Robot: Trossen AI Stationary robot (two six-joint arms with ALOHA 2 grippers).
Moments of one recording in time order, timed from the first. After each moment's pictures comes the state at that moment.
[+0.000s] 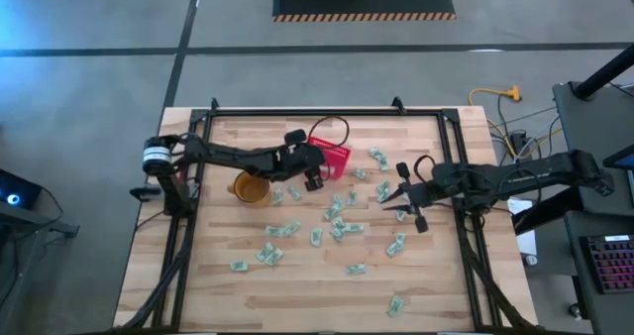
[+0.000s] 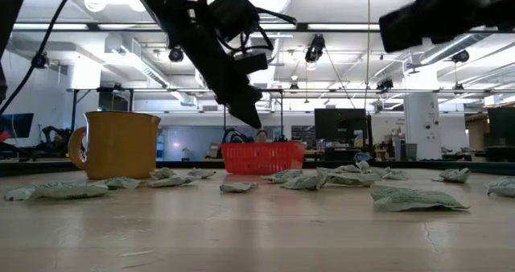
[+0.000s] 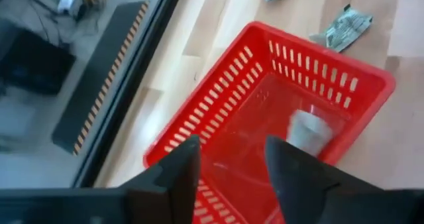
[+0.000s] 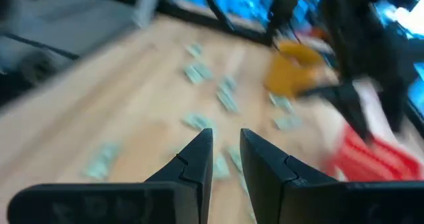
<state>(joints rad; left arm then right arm) 0.14 1.73 1.11 -0.14 -0.50 0.09 0.08 0.77 0.40 0.00 -0.11 -0.20</state>
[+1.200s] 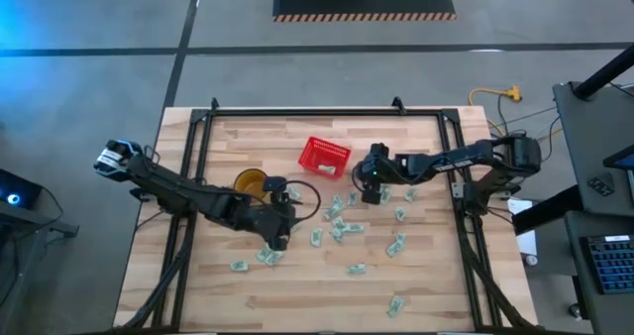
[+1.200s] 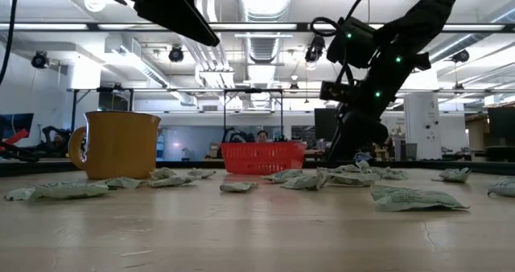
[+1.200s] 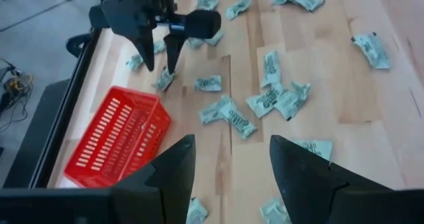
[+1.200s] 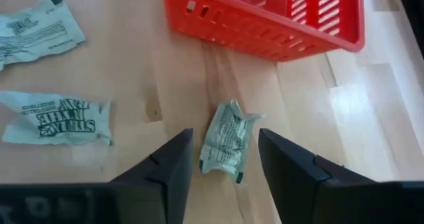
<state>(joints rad) -0.37 1.39 1.02 -0.38 -0.55 -0.02 -0.19 1.57 0.69 -0.08 0.25 -0.10</state>
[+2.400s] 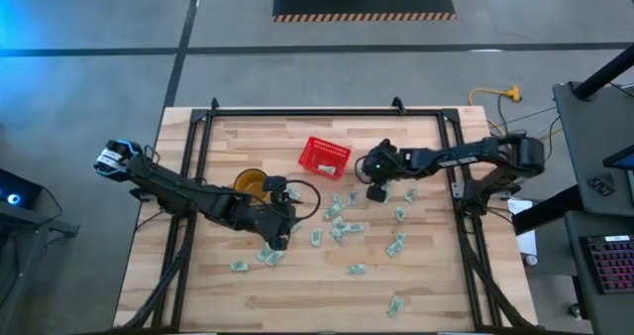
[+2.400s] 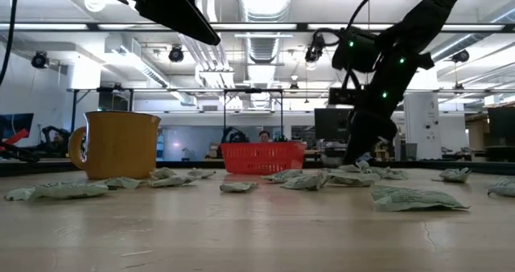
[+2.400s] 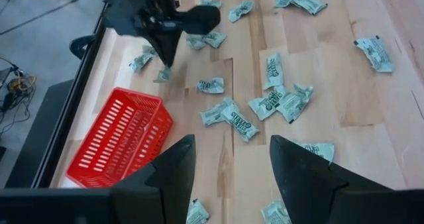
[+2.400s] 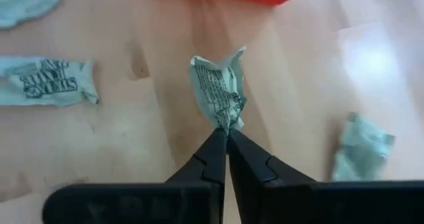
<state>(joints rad) -0.37 1.39 1.02 -0.37 -0.55 -0.02 -0.26 1.53 0.68 -0.19 0.17 -0.02</state>
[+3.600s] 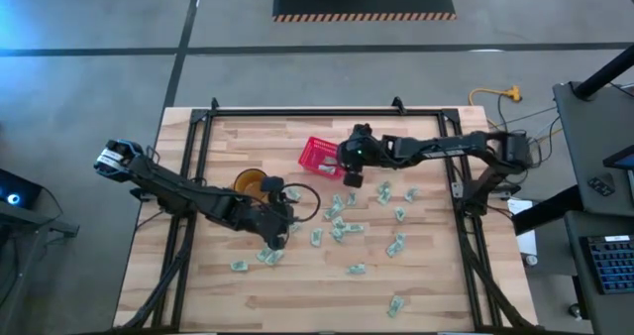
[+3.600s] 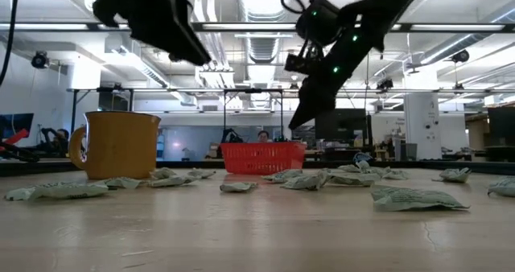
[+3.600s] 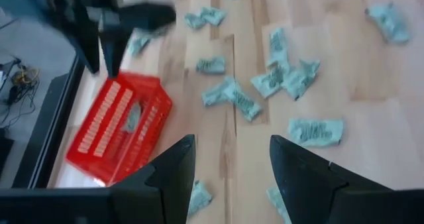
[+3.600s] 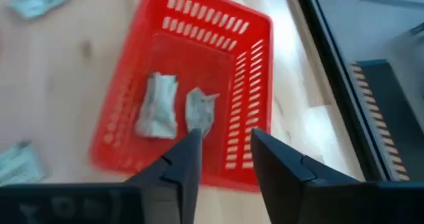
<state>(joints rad) -0.36 1.39 0.96 -0.37 -0.57 -0.04 -0.25 1.65 0.98 -0.17 0.22 -0.21</state>
